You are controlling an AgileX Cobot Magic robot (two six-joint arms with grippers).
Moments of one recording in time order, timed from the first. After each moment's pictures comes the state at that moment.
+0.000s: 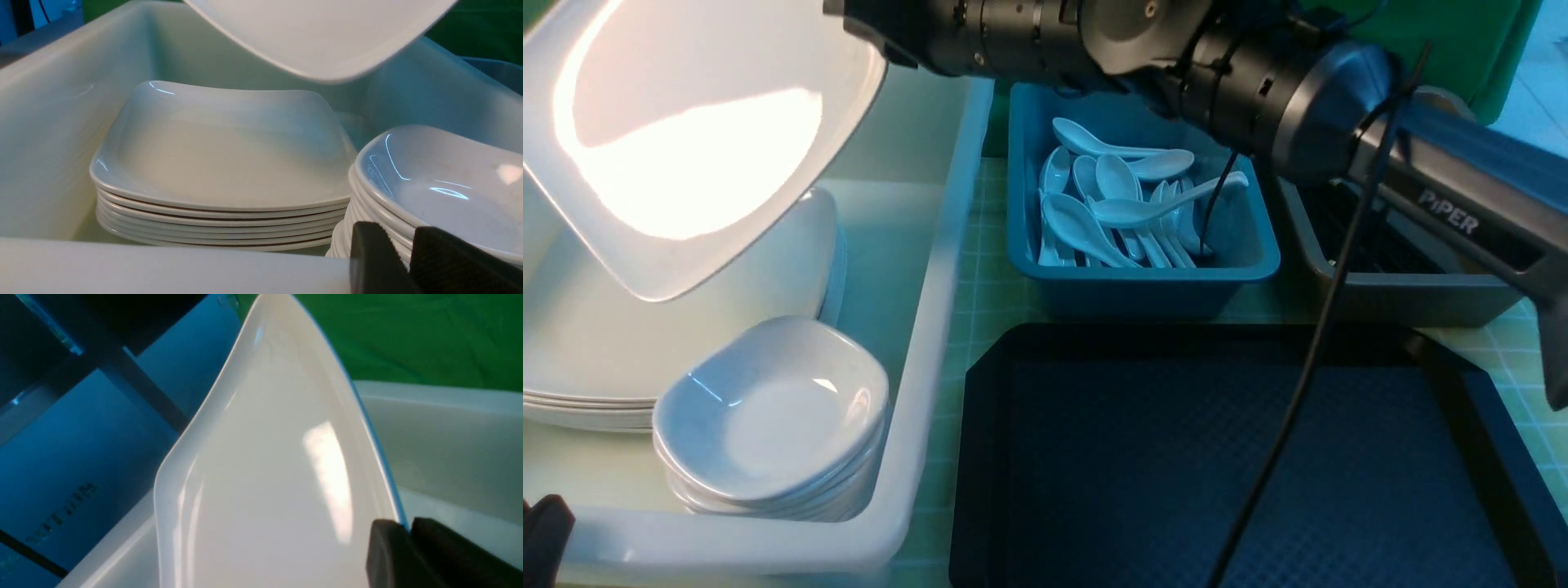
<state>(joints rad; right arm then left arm) 0.71 2.14 -2.04 0.76 0.26 -0.21 -0.05 -0.01 0.00 -0.02 0.16 -0.05</state>
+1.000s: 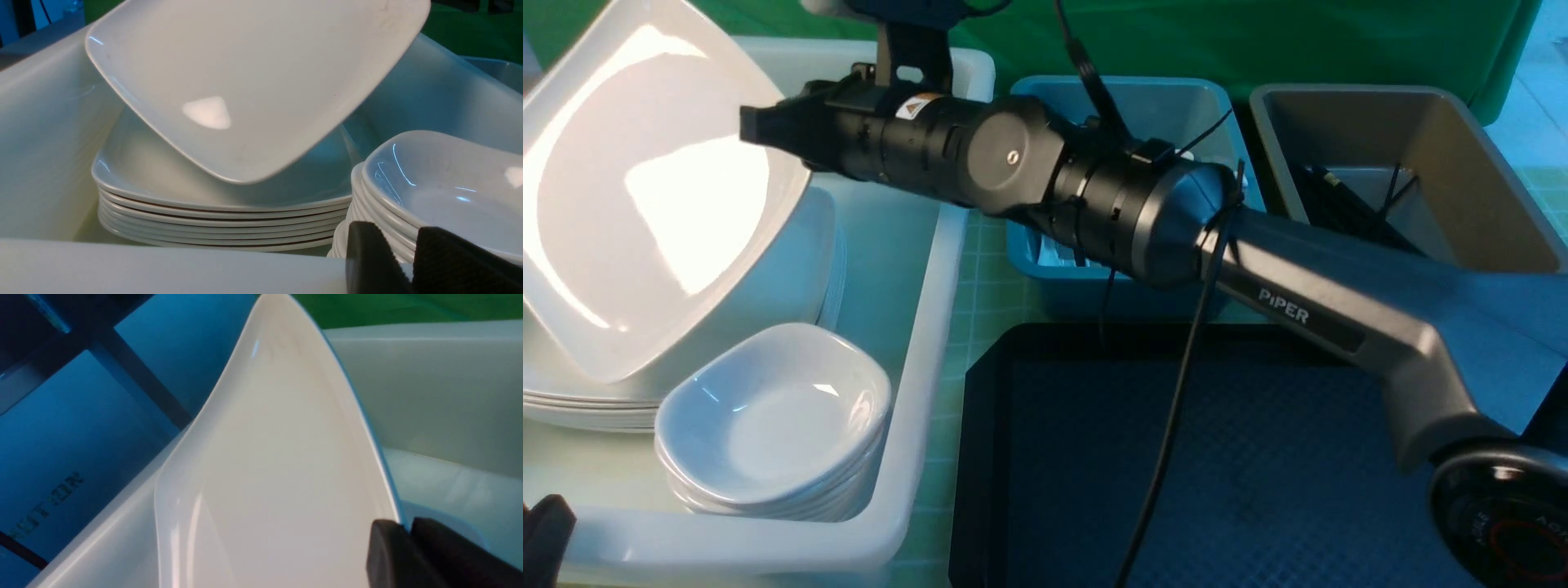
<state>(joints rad) 0.84 2.26 -2.04 0.77 0.05 -0.21 -0.05 -0.01 0.00 -0.02 0.16 -0.05</state>
